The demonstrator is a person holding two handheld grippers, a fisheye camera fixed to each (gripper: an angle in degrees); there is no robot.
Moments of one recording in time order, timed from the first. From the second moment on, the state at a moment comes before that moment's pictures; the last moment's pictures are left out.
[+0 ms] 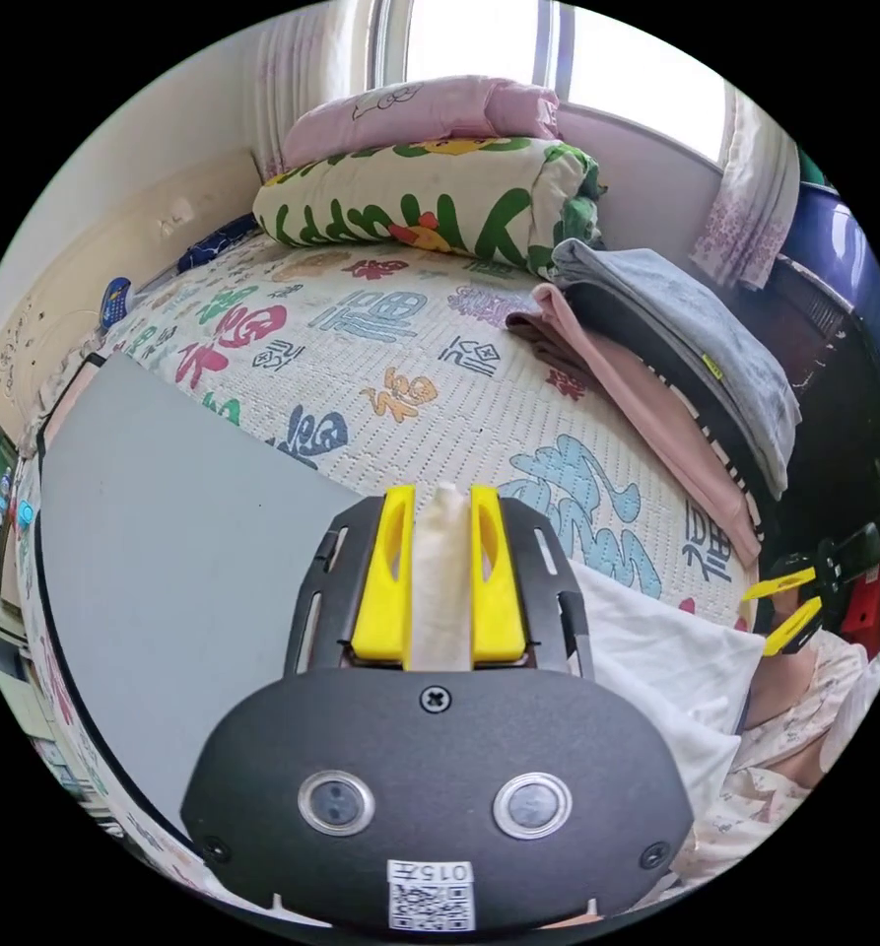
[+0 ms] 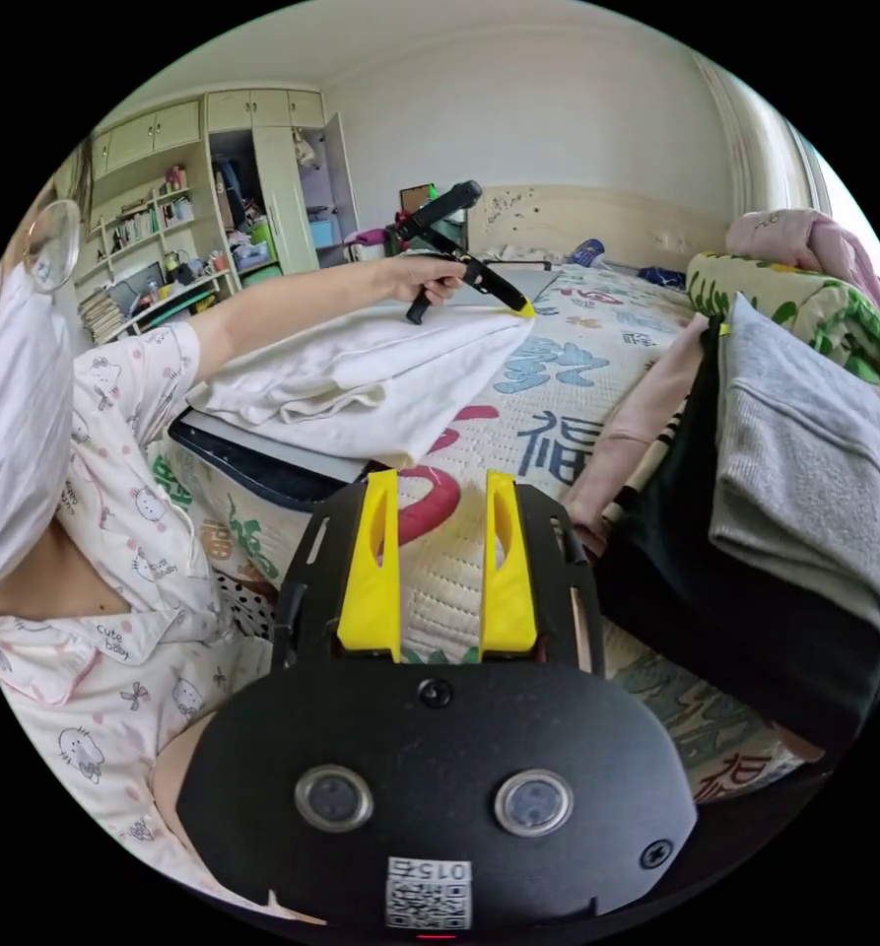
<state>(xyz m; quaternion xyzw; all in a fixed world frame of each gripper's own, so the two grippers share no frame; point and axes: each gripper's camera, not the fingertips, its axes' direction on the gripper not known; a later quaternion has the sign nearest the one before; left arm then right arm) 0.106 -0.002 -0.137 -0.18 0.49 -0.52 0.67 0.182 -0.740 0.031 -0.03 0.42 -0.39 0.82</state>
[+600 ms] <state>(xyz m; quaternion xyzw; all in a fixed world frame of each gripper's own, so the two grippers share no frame) 0.037 -0.038 -0.276 -0.11 0.33 -0.56 0.76 0.122 -0.731 -0.077 0.22 0.34 -0.40 0.83</state>
